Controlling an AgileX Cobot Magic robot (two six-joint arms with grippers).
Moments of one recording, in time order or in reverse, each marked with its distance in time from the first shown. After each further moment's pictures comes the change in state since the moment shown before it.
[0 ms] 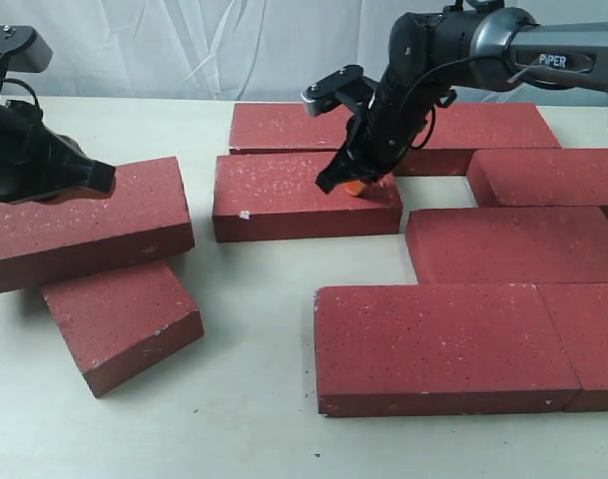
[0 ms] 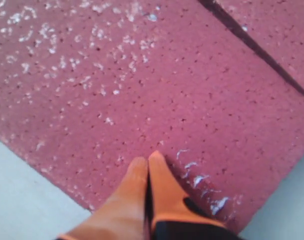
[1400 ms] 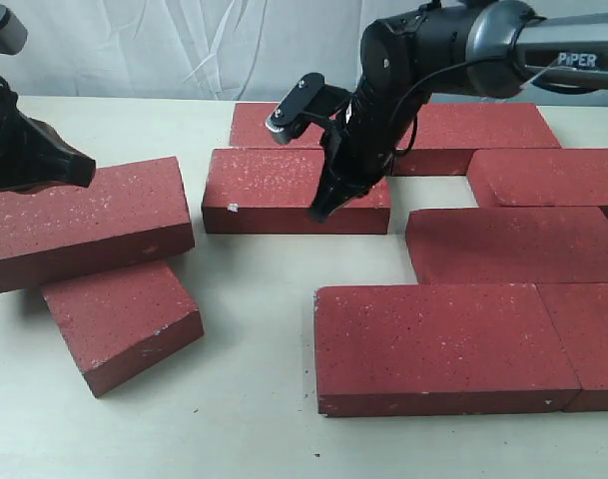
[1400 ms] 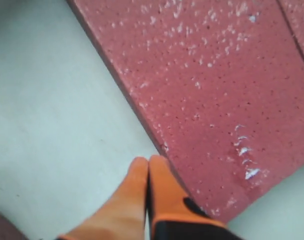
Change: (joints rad) left arm 0.000 -0.088 0.000 0.090 0.002 -0.046; right arm 0.128 -0.171 0.168 -0.099 -0.038 -0.101
